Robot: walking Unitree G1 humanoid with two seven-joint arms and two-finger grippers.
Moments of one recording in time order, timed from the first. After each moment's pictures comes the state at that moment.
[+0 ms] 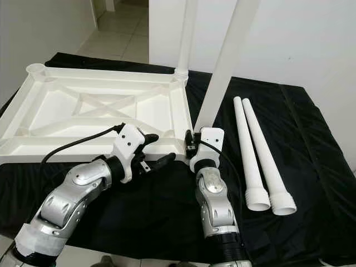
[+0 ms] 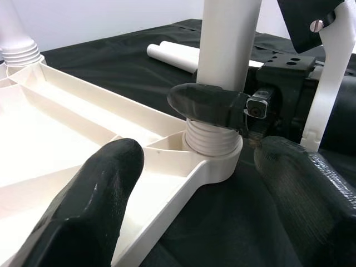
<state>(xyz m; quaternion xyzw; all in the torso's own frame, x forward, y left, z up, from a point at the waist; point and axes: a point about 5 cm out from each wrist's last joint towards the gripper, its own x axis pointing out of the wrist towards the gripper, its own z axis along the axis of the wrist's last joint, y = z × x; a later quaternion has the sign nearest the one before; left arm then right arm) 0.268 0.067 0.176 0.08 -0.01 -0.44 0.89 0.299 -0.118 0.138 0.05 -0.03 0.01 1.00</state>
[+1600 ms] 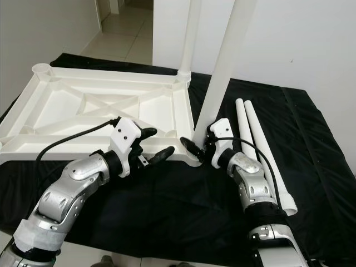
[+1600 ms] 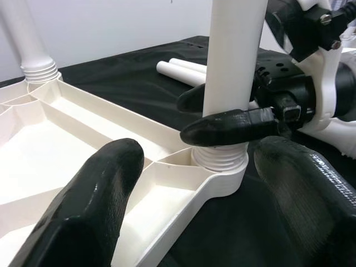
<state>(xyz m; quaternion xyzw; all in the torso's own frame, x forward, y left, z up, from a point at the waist) 0.273 0.068 0.186 0.07 -0.03 -0.44 0.90 0.334 -0.168 0.142 -0.07 -0.02 0.36 0.93</state>
